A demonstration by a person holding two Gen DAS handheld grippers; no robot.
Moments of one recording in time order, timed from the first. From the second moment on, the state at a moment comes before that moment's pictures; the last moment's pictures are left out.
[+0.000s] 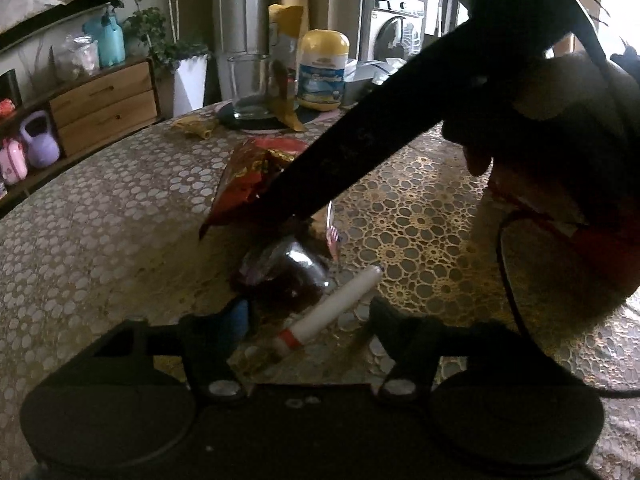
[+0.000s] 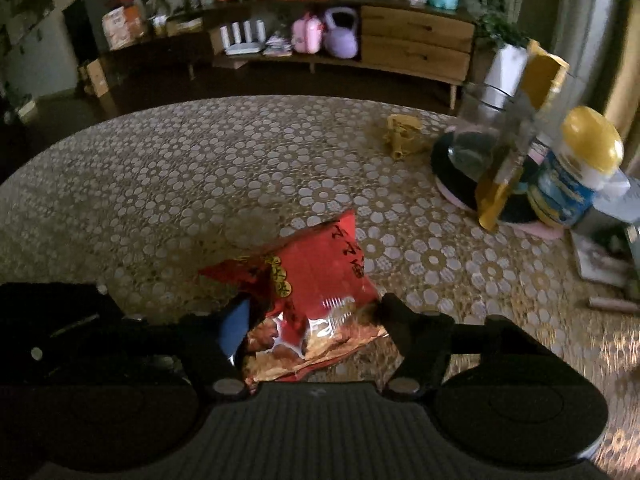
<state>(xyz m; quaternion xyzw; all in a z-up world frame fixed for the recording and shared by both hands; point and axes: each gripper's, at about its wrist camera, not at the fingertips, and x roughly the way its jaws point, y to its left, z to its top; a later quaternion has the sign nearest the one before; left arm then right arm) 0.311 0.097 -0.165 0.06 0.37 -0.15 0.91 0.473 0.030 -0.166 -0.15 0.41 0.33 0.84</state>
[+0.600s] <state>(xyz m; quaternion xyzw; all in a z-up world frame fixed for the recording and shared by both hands) 0.291 0.071 -0.159 0.08 0.39 -0.15 0.91 0.409 -0.041 -0.134 -0.05 0.40 0.24 0.88</state>
